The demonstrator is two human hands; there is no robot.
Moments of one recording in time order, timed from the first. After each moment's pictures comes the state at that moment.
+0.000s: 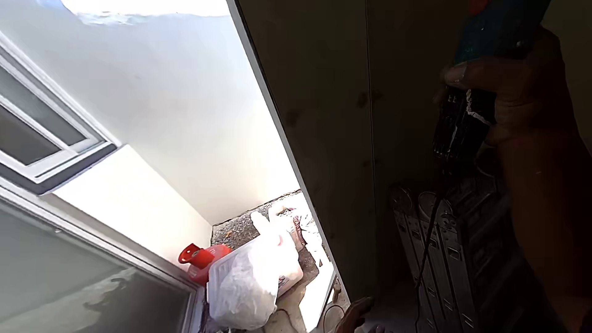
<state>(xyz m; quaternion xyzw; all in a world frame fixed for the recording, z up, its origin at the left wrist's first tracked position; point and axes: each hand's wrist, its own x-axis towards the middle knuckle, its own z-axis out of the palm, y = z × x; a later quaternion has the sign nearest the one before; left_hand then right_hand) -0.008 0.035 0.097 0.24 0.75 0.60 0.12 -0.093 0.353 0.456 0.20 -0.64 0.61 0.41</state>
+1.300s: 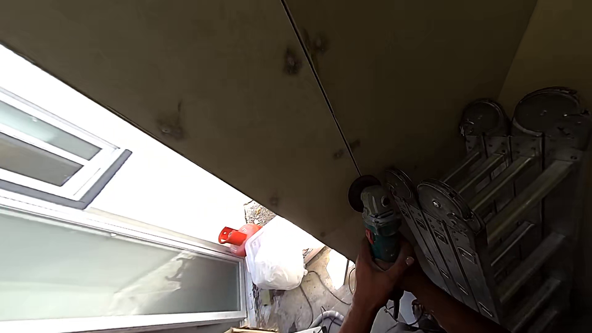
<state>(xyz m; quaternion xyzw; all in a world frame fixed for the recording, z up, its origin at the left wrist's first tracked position) -0.117 0.176 0.140 0.08 0.82 0.56 0.09 -0.102 0.284 0.106 -0.04 -0.67 0.72 0.16</state>
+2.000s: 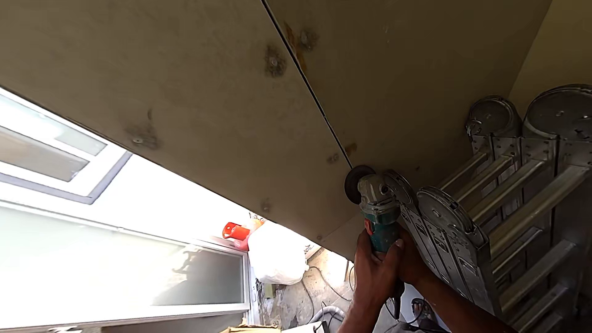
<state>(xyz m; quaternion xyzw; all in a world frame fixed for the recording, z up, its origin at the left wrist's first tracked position) -0.132 0.206 0.157 0.04 0.82 0.57 0.06 -0.128 0.309 0.119 0.00 -0.64 0.76 0.14</state>
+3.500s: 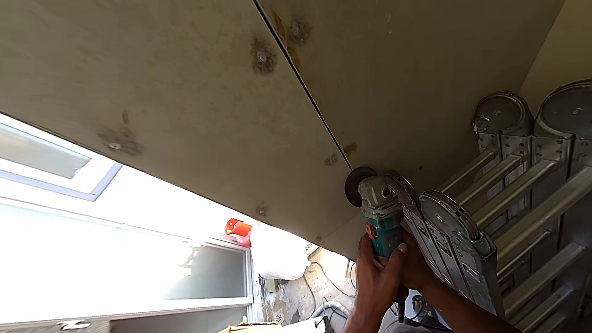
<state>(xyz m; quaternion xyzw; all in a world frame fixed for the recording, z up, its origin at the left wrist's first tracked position) -0.132 0.211 0.155 0.05 0.81 0.58 0.05 -0.130 0.317 0.115 0.01 -0.65 0.75 0.14</state>
